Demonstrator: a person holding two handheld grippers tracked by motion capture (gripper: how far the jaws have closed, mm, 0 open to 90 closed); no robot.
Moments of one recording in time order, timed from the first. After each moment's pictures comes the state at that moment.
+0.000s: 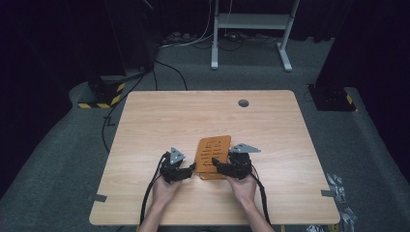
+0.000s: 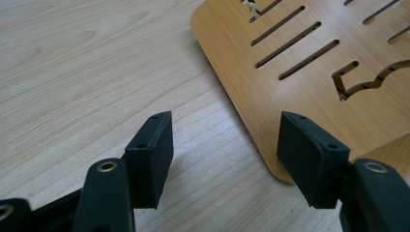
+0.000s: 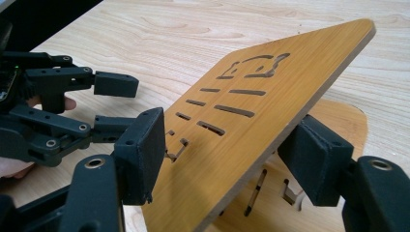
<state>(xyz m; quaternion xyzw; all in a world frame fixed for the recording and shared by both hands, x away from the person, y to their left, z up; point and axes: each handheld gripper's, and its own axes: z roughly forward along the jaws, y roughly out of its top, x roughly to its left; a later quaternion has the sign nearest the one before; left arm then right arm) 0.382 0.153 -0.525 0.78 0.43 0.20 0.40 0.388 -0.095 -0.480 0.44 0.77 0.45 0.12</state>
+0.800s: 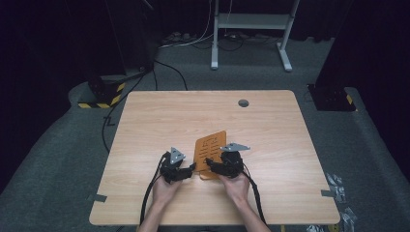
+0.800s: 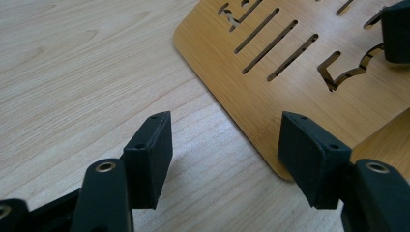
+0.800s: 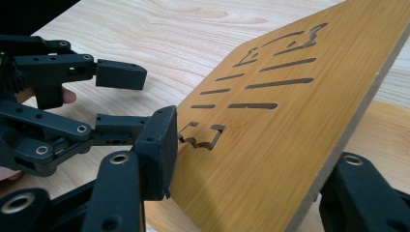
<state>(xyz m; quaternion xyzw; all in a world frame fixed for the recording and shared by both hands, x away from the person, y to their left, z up) 0.383 0.152 -0.525 0.78 0.43 0.21 0.39 0.399 -0.073 -0.493 0.43 0.79 0.43 0.10</state>
